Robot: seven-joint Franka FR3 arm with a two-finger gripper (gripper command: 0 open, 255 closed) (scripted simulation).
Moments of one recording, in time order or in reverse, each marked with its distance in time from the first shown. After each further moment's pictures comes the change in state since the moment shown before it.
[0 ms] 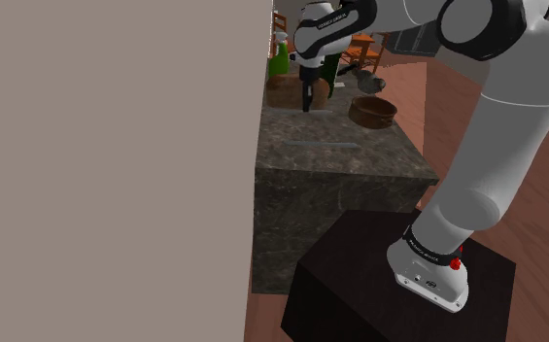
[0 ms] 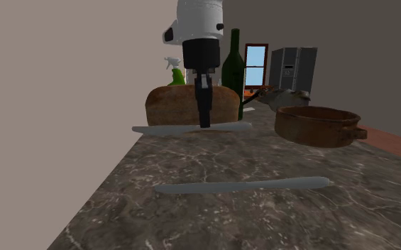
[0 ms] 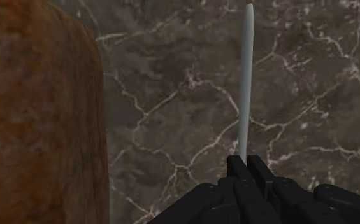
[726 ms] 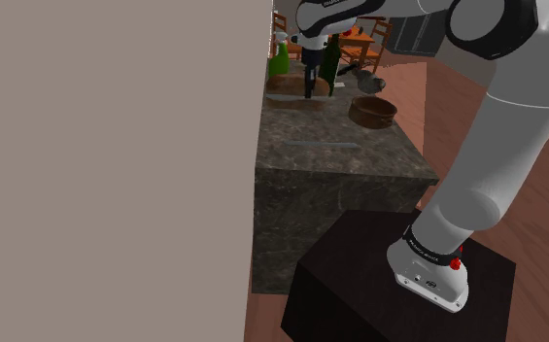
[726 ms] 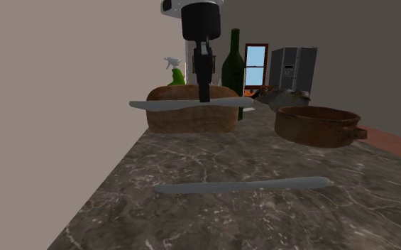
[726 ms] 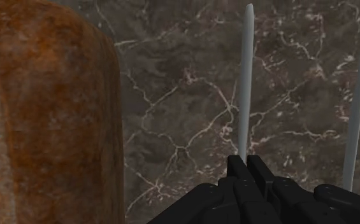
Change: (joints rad) arm 0.003 -0.038 -0.001 0.098 -0.011 -0.134 0.005
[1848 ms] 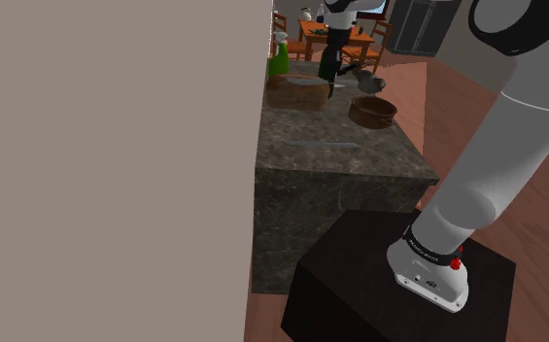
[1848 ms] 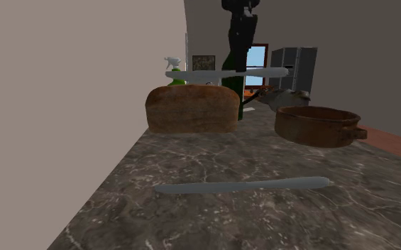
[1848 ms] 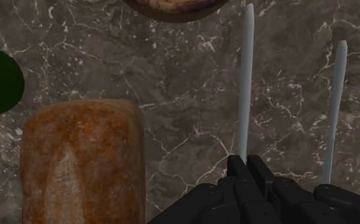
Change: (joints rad) arm -0.062 -0.102 -0.057 0.028 -0.028 -0.123 -0.113
